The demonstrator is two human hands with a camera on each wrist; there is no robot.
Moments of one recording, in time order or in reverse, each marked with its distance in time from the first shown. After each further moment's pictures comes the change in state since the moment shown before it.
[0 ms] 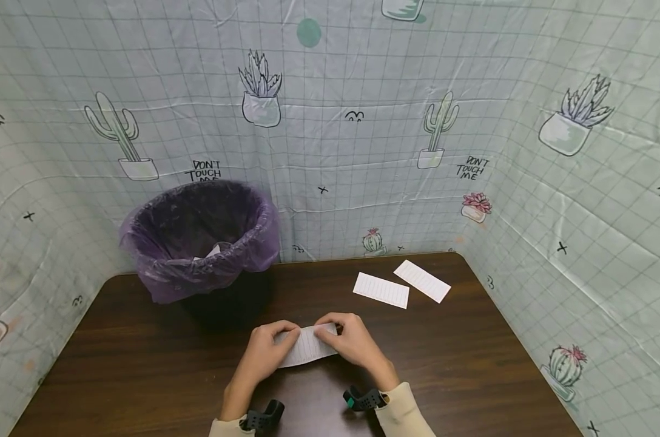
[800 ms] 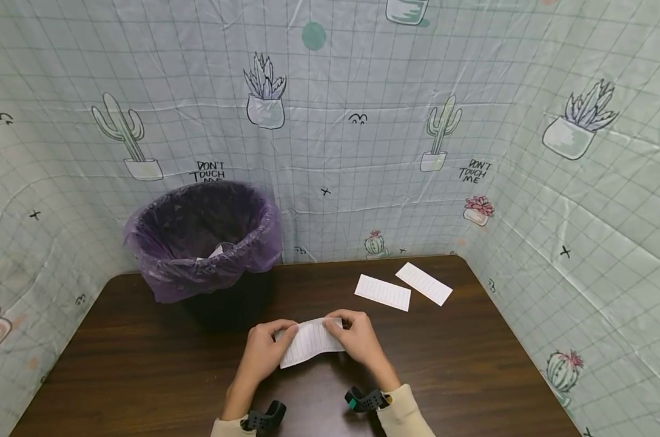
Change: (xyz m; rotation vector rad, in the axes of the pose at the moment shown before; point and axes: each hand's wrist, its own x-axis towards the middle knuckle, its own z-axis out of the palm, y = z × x) left_hand 0.001 -0.001 0.000 -0.041 0.118 0.033; right_hand 0.004 0.008 0.004 0.102 0.199 0.041
